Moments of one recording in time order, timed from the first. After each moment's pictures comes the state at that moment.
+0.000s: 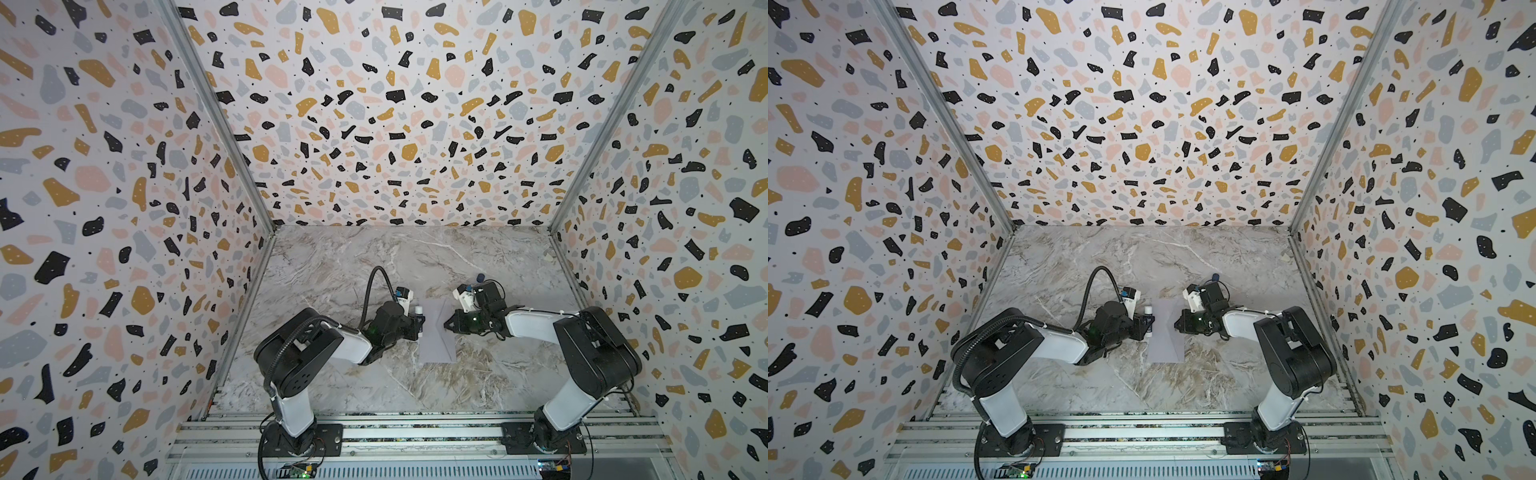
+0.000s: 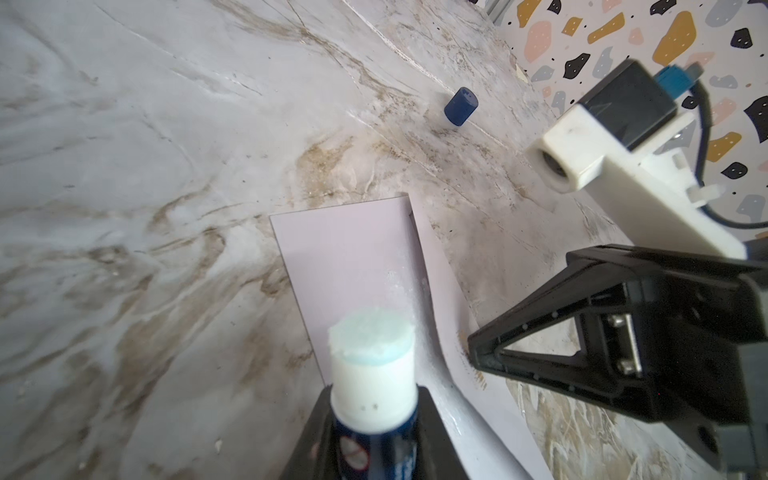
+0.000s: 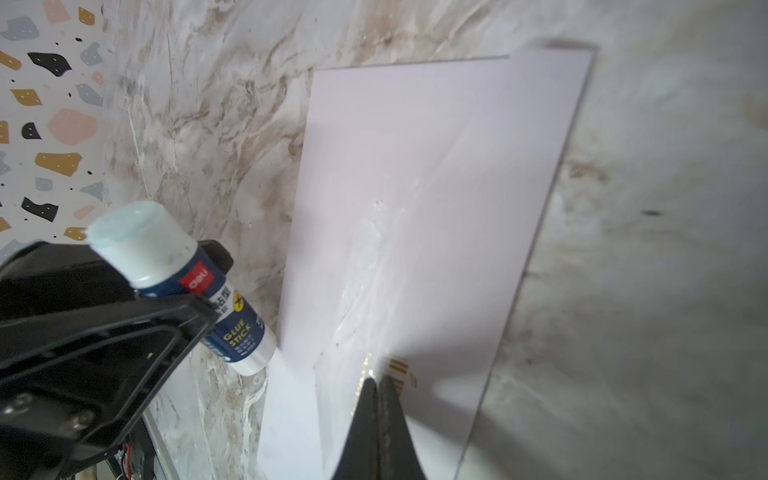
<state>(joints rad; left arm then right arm) -0.75 1.78 0.64 0.64 0.10 -0.53 0.43 1.68 0.74 -0.02 -0.53 0.44</state>
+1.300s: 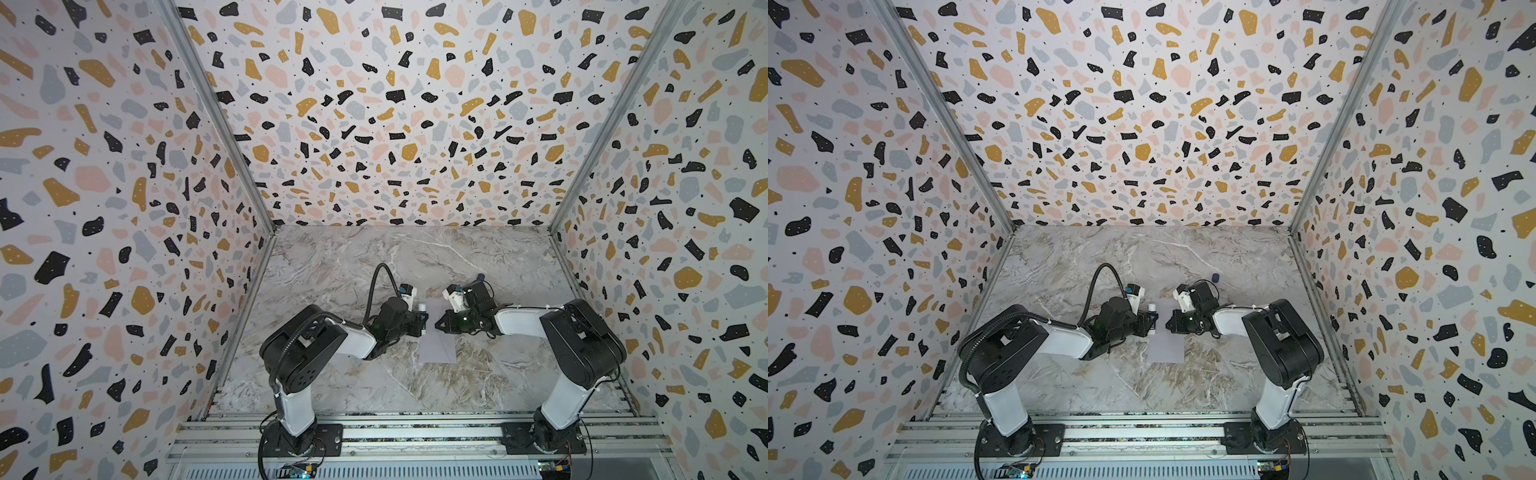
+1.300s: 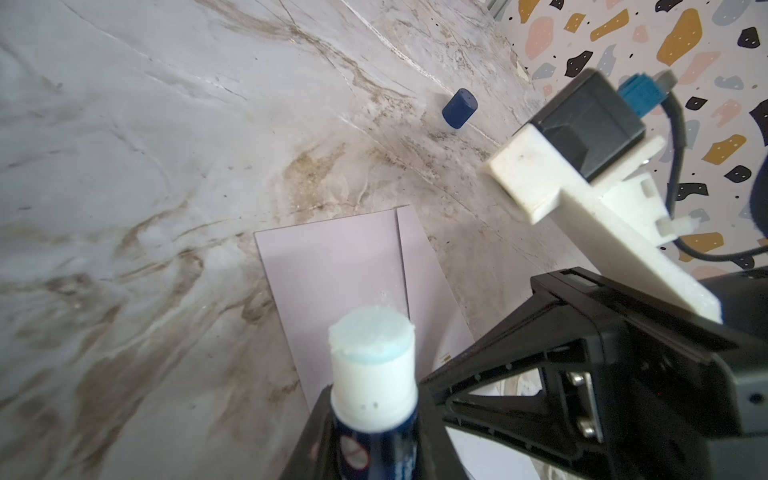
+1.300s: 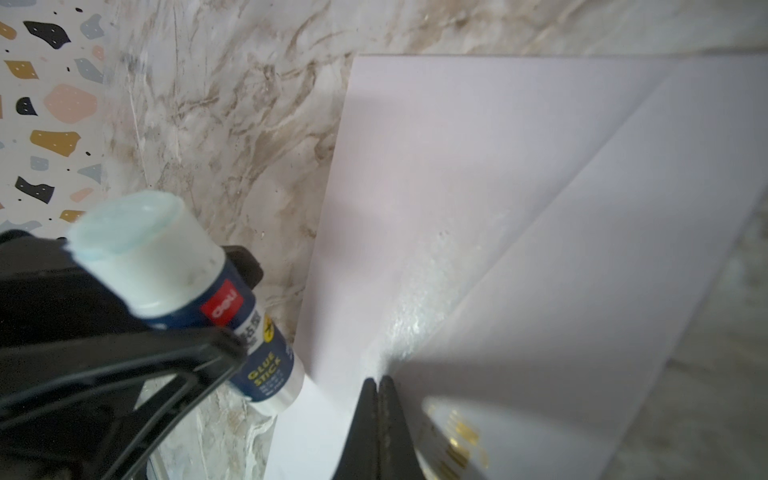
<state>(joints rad) -0.75 1.82 0.71 0.60 0.12 -0.54 0.49 1.76 0.79 0.02 -0.53 0.43</state>
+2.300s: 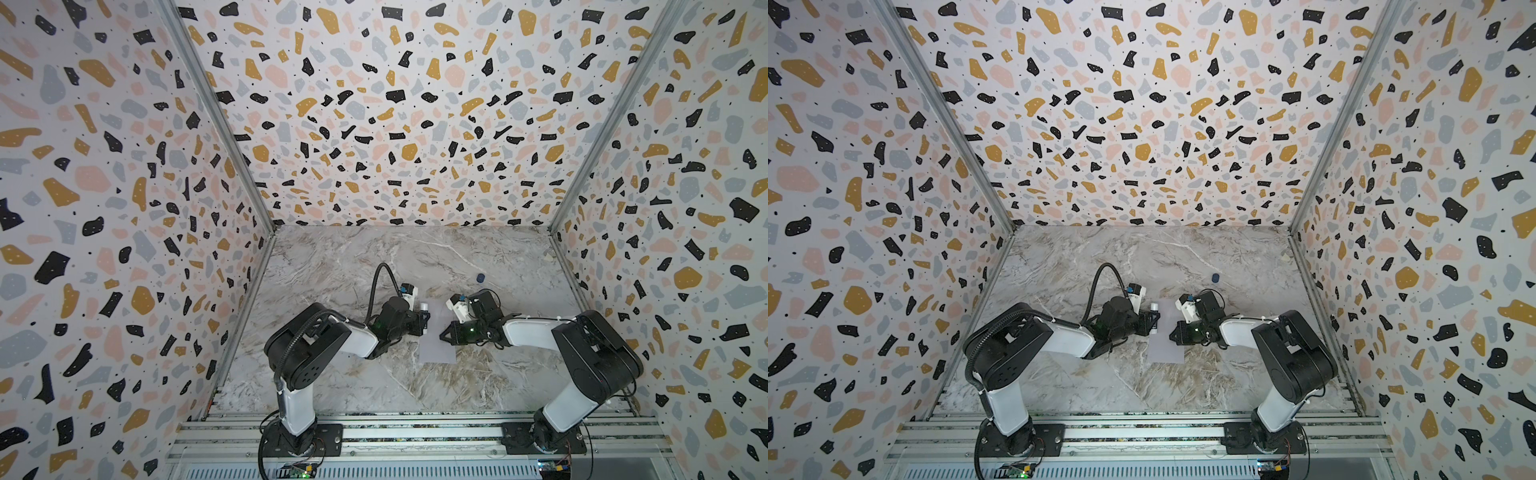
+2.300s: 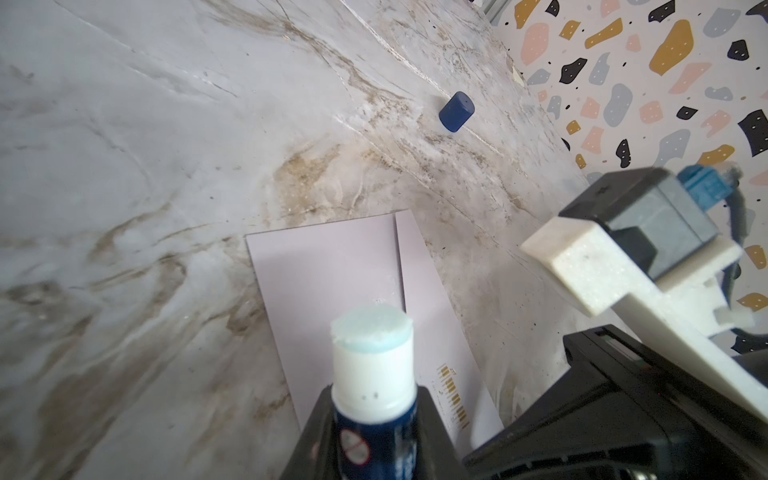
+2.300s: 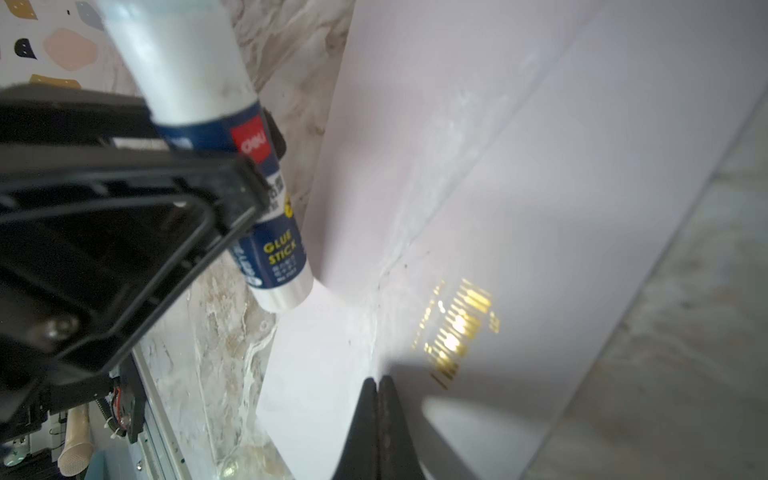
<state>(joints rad) -0.75 1.85 0.72 0.62 0.12 -0.56 0.49 1.63 0.65 0.01 -0.55 0.38</state>
